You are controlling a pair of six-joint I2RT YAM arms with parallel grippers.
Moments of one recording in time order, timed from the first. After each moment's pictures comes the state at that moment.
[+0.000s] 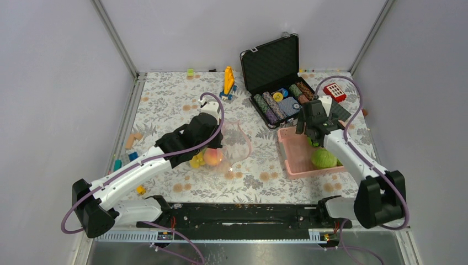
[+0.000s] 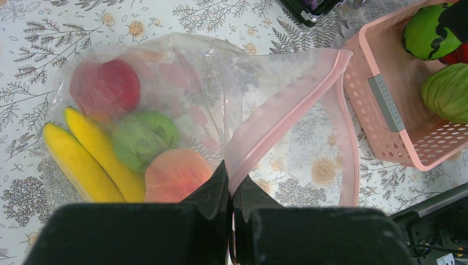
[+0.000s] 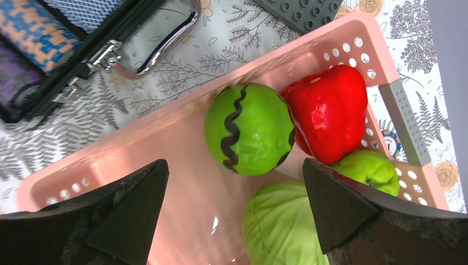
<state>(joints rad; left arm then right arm) -0.84 1.15 1.04 -0.54 -0.30 -0.50 0.28 1.28 0.92 -0.55 0.51 0.37</state>
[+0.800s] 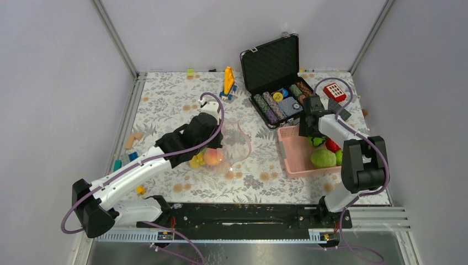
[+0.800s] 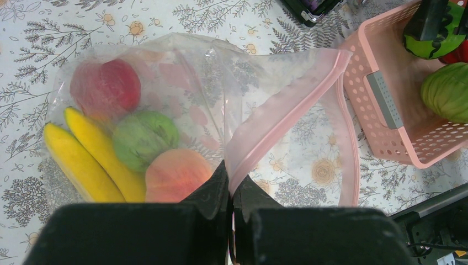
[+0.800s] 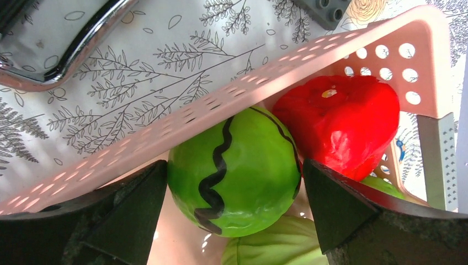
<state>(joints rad) -0.84 1.15 1.04 -0.54 -0.30 -0.50 0.15 1.62 1.02 -0.54 0.45 0.27</state>
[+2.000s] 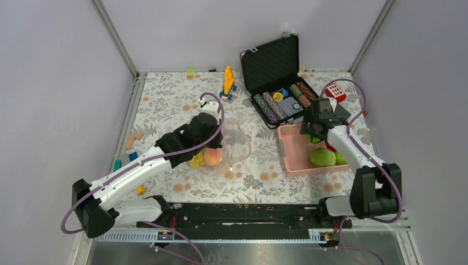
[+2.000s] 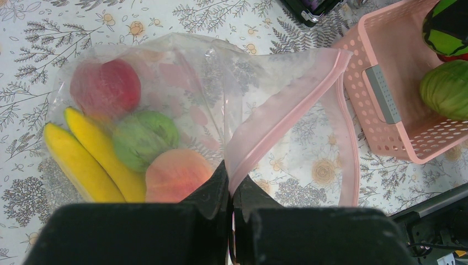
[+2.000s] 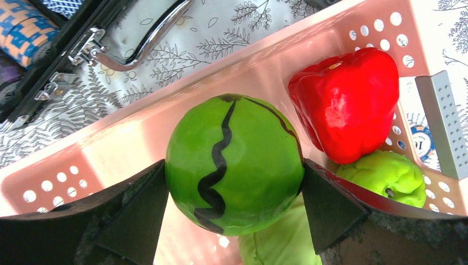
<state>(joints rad) -0.84 1.15 1.04 -0.54 -0.30 -0.50 0.14 1.39 0.94 -0.54 0.34 0.34</state>
